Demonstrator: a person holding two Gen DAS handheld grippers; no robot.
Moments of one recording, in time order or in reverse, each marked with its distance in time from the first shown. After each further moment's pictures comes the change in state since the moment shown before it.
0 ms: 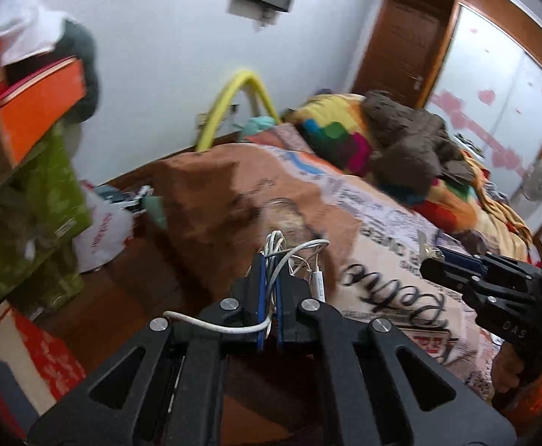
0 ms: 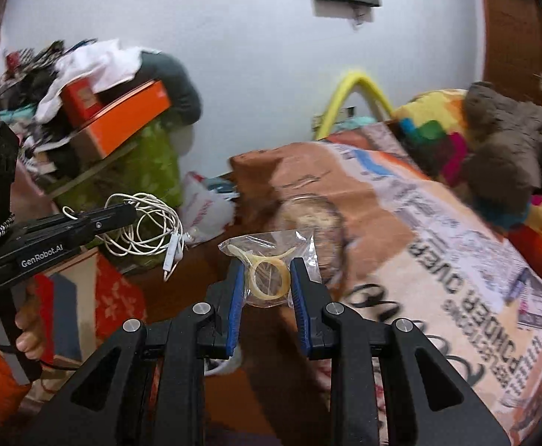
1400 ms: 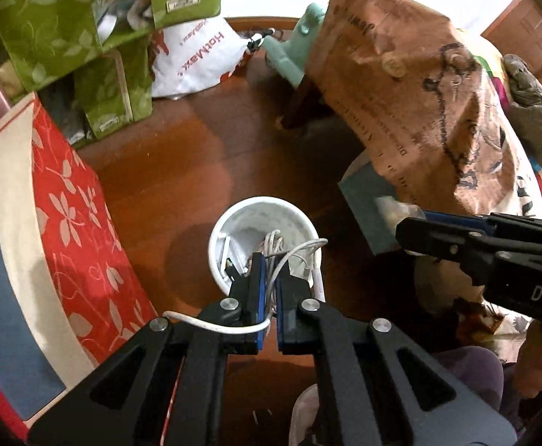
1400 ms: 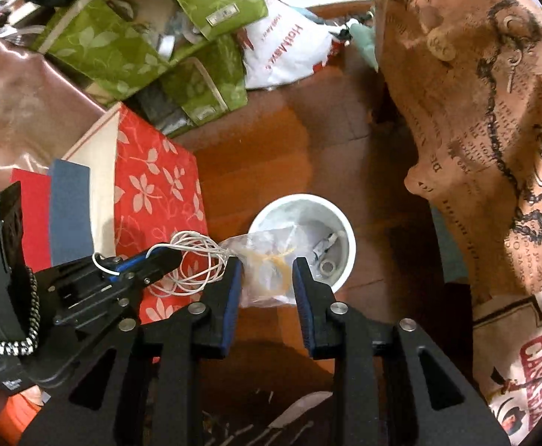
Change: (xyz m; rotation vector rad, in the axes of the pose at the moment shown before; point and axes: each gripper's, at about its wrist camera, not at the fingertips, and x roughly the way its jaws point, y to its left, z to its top) left arm 0.096 0.193 -0.194 -0.356 0.402 0.188; right arm 0.236 0.130 -0.080 -0.044 0.615 0.194
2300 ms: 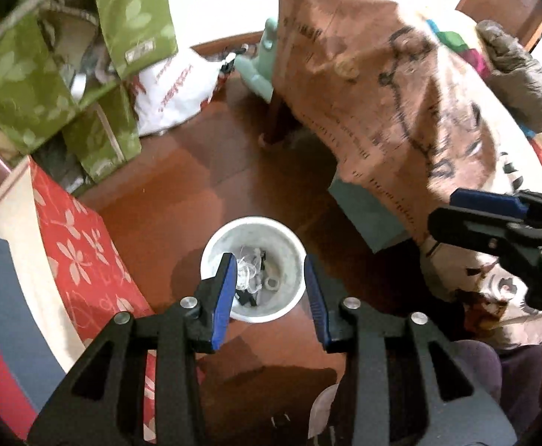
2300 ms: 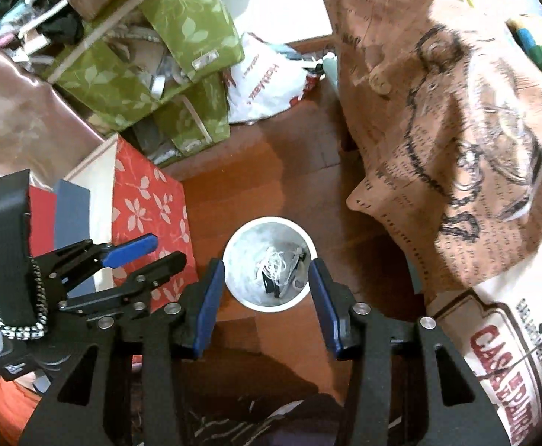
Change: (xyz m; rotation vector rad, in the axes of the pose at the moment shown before) left arm -0.035 -0.065 0.012 0.165 -0.062 0.056; right arm -0.078 -0.029 -0.025 0.005 -0.160 -0.030
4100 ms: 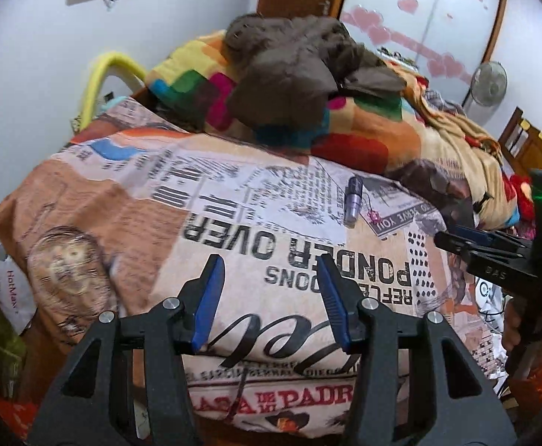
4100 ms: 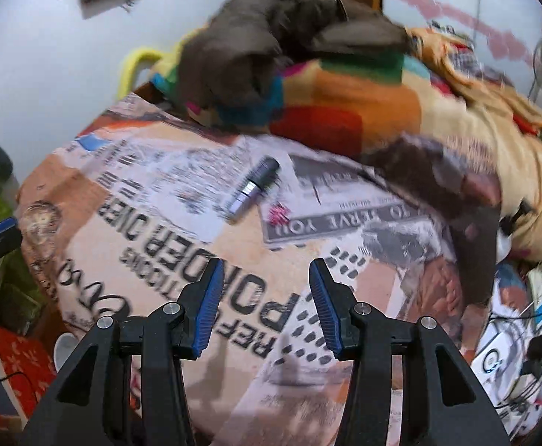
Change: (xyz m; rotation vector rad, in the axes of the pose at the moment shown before) left arm -0.042 -0.446 0.086 0.550 -0.181 -0.353; right arm -0.246 -0.373 -0.178 0.632 -0.355 -0.514
